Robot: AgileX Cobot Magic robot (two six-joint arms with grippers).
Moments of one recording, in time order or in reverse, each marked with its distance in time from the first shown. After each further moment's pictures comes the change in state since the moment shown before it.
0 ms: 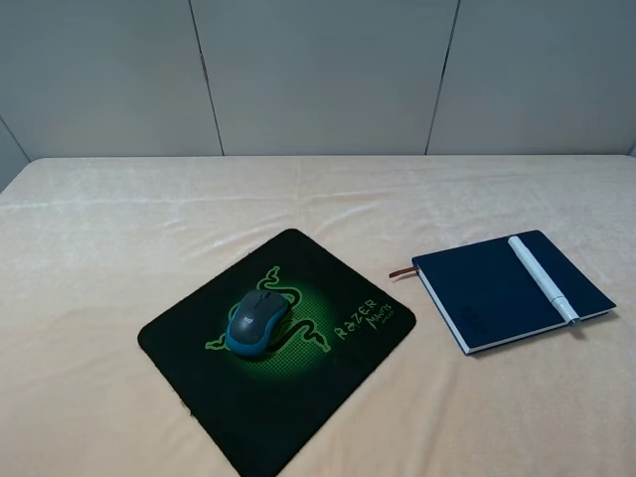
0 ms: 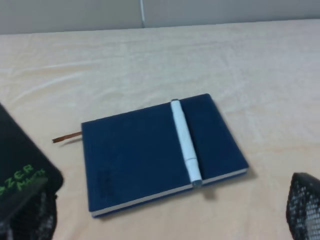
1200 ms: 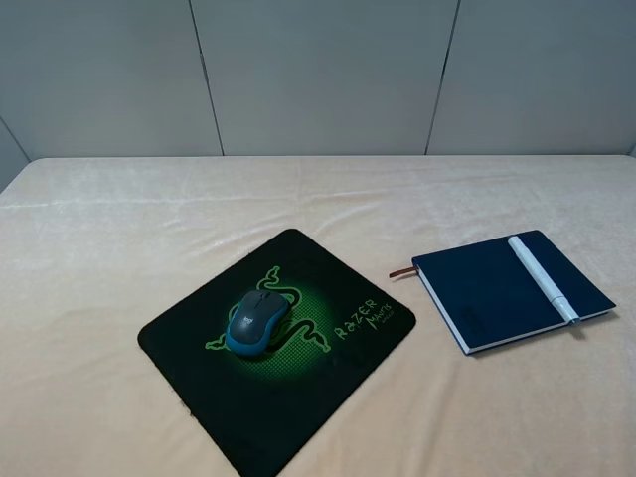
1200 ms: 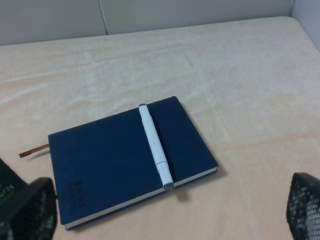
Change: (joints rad) left arm 0.000 0.000 0.000 0.000 0.000 0.000; right arm 0.000 -0.001 0.000 -0.096 -0.005 0.081
